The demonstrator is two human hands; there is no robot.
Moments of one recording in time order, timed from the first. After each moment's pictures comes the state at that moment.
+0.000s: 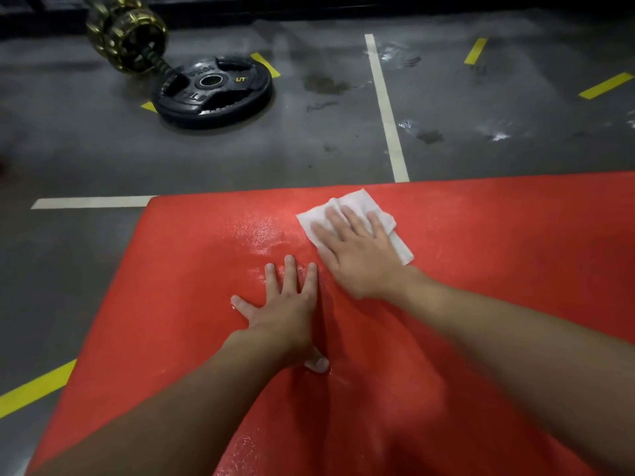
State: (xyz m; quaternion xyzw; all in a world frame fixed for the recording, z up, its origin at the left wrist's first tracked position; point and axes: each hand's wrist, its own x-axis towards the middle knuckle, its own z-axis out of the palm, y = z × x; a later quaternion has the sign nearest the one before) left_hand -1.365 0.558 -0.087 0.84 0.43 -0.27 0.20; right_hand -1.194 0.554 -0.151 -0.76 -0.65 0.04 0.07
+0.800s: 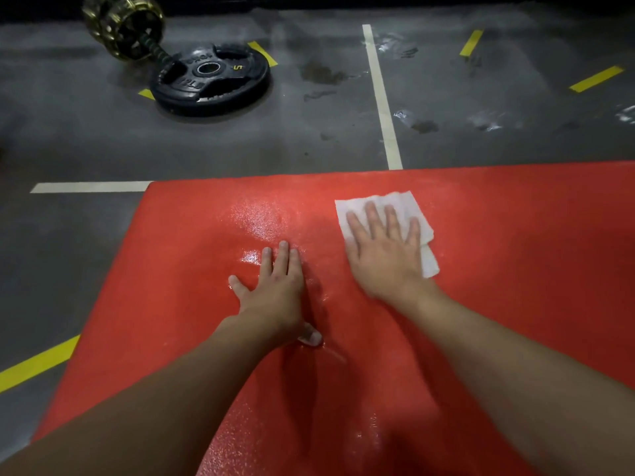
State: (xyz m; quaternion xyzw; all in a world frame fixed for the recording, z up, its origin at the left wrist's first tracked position) left_hand -1.375 0.555 -0.095 0.85 0.45 -0.22 0.18; right_hand -1.196 0.509 -0.143 -0.86 -0.51 0.06 0.01
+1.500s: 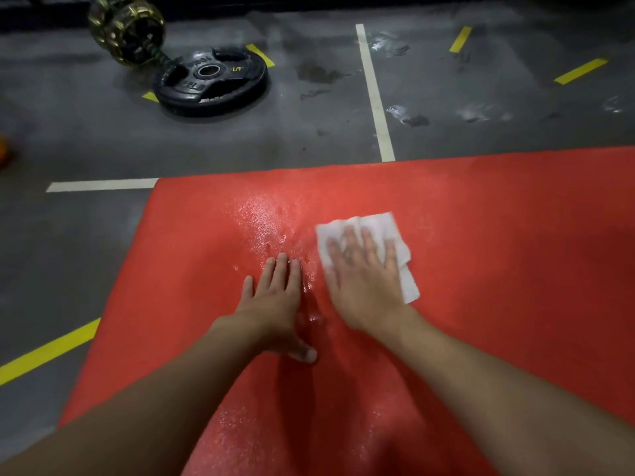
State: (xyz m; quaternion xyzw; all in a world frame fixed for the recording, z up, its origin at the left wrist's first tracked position) left_hand -1.408 0.528 -0.087 0.87 0.37 -0.27 0.15; right_hand -1.258 0.461 -0.141 -0.84 -0.55 0.05 0.04
